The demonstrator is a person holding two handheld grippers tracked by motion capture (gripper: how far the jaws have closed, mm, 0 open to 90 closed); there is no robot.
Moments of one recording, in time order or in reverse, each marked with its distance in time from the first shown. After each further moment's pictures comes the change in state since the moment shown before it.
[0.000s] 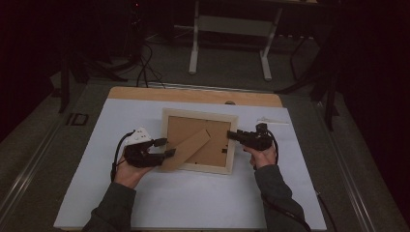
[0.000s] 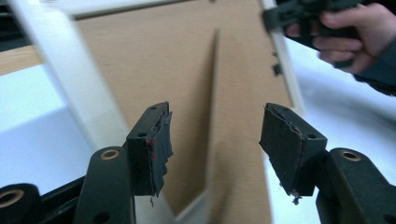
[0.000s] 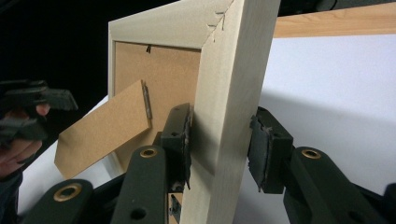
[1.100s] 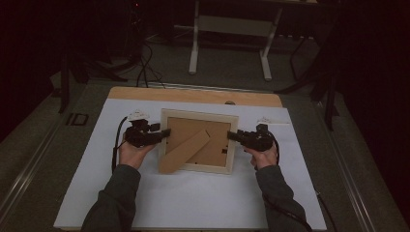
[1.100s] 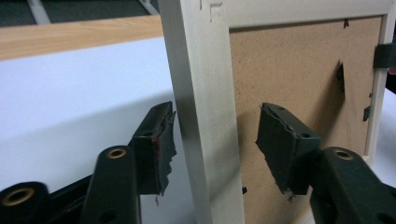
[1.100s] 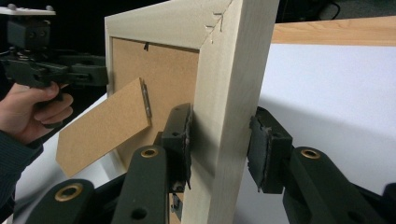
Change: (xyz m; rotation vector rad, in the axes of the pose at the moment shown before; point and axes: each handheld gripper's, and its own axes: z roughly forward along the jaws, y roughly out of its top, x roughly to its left) left arm 0.049 0.018 0.028 0.048 0.114 -0.191; right arm 0.005 0.001 -0.004 -0.003 0.007 -0.059
